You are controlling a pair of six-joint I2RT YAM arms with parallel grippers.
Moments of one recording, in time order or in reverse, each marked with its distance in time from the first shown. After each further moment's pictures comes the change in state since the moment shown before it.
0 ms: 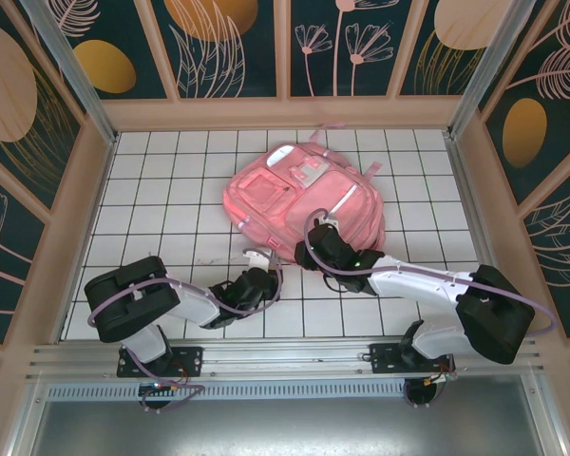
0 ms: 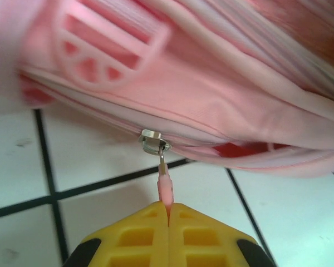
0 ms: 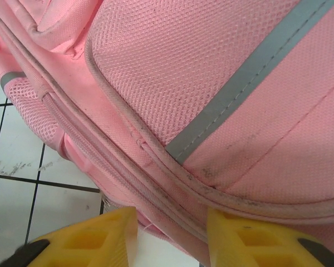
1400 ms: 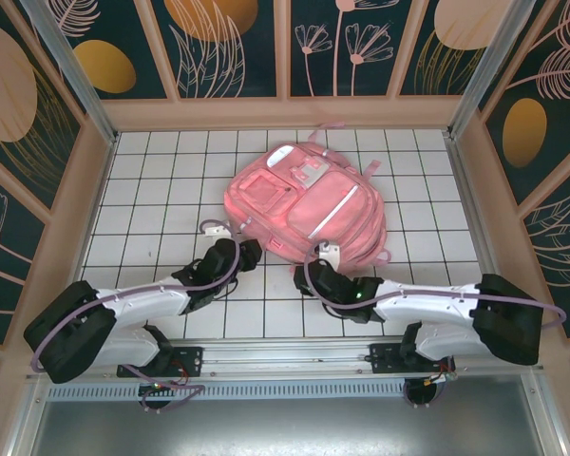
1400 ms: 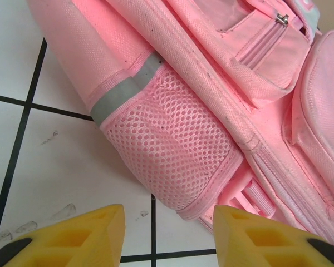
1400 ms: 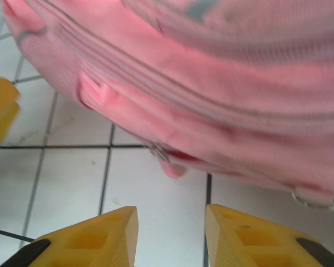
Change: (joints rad) left arm 0.279 -0.354 0.024 -0.370 0.061 -0.209; right arm 0.261 -0.077 -0.152 0.037 0.227 0.188
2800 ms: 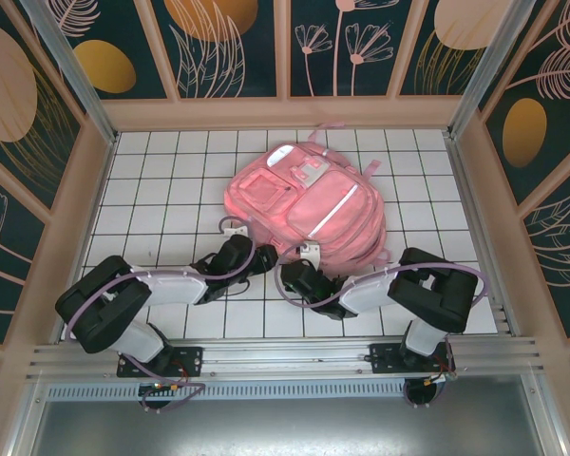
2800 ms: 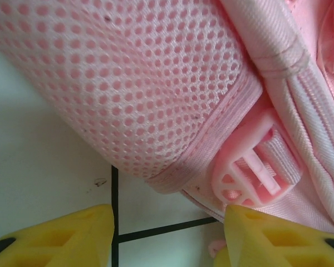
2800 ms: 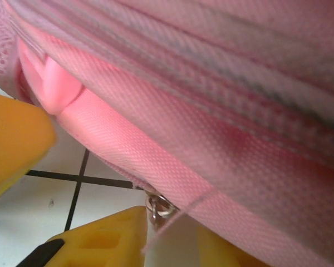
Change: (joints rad) left arm 0.006 0.229 0.076 0.066 0.217 -0.048; right arm -0.055 0.405 0.013 0.476 0.024 -0.144
